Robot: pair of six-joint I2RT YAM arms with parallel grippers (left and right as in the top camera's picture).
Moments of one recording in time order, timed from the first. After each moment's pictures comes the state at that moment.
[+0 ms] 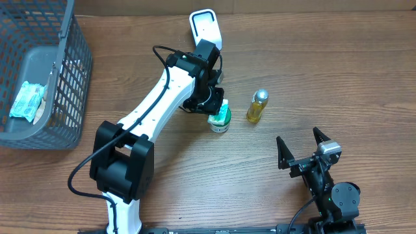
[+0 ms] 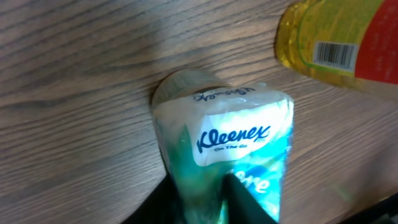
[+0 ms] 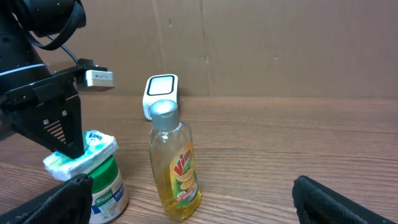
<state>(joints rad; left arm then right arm) -0.48 2.03 1.70 -1.12 0.28 -0.26 0.14 0.03 0.02 -0.03 -0.14 0.10</state>
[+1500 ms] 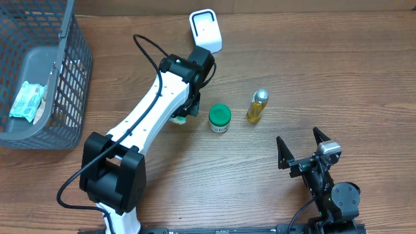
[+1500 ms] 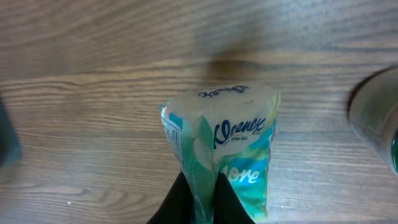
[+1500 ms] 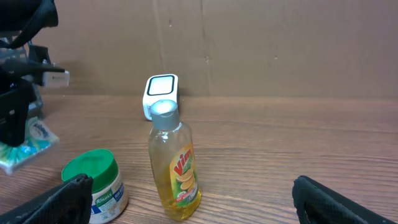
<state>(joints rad) -0.48 1.93 1.63 -1.26 -0.27 -0.37 0.14 0.03 0.02 -0.03 -0.14 0.10</state>
